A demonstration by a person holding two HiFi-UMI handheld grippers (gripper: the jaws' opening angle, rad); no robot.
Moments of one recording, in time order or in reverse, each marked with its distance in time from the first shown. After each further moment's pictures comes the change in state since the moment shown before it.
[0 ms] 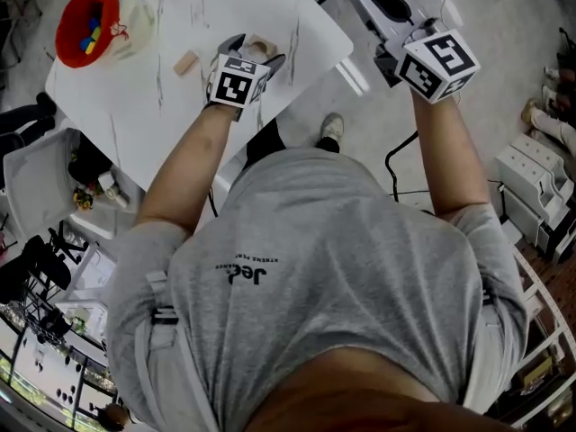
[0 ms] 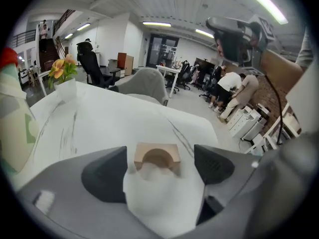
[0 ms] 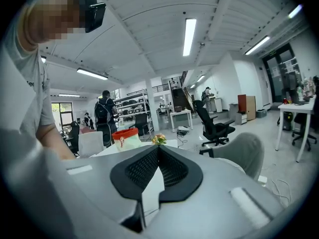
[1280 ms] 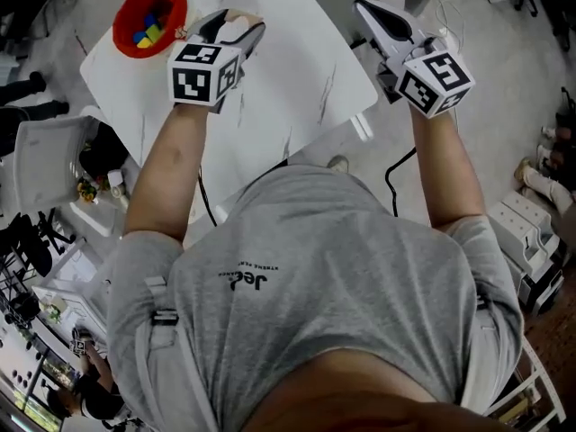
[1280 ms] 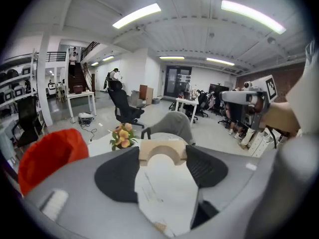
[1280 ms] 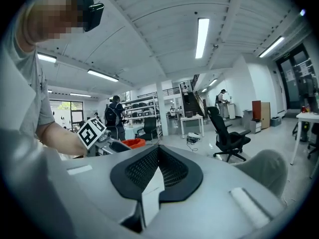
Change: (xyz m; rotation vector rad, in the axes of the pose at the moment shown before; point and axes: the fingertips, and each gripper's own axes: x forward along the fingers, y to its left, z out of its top) left arm -0.180 0.134 0.139 -0.059 -0.337 0.206; right arm 0.085 0.040 0.065 -0.071 -0.041 0.111
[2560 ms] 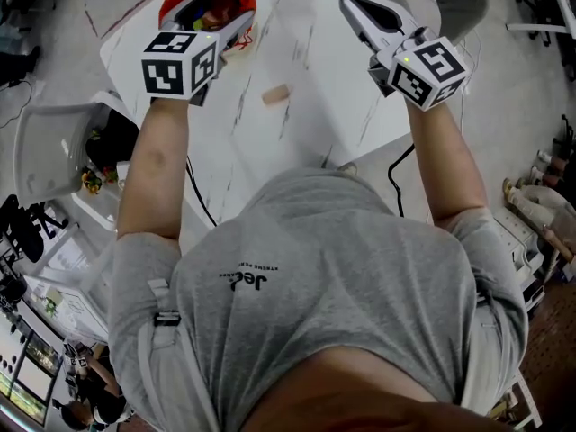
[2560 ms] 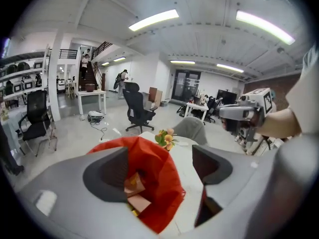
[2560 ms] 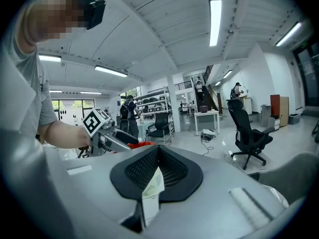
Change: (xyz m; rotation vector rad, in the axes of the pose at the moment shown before) left arm -0.059 0.172 0.006 -0.082 -0.030 0.062; right arm 0.177 0.064 0.003 -0.020 0.065 0.149
